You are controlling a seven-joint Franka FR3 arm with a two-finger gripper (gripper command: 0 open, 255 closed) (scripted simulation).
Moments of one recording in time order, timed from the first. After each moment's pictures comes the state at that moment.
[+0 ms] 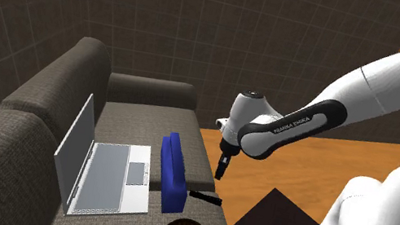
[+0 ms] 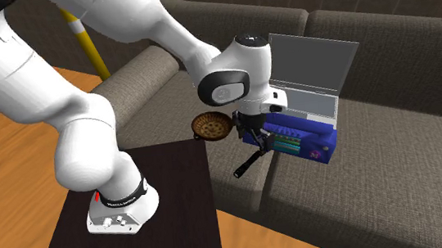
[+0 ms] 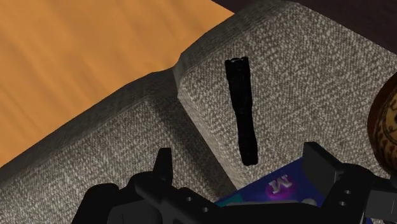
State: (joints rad) arm 0.18 -0.25 -0.05 -2.73 -0.04 2.51 -0.33
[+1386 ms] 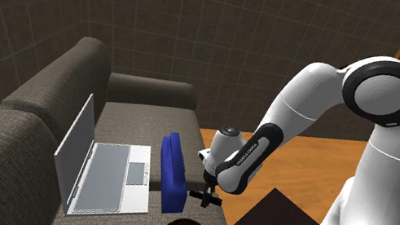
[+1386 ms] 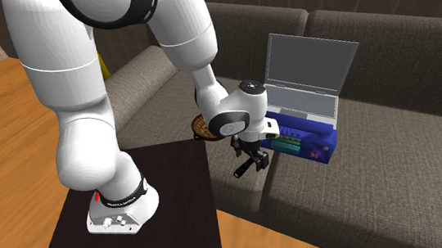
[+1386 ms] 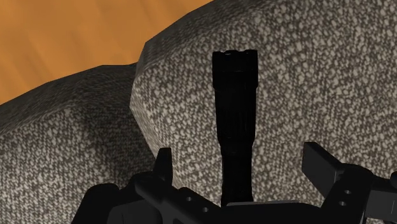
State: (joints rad) arm 0.23 0.21 -0.01 -2.69 0.04 2.91 -0.45
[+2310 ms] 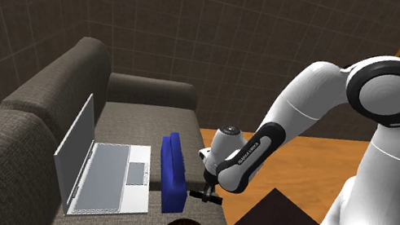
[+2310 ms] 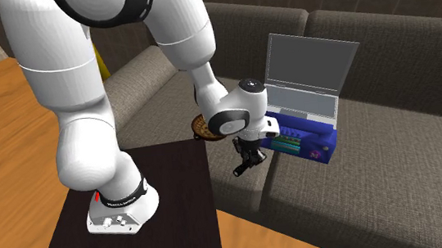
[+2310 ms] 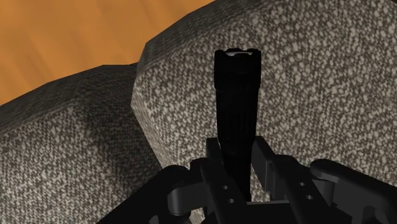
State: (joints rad) arm 0.23 0.19 -0.01 -2.70 0.04 2.89 -0.45
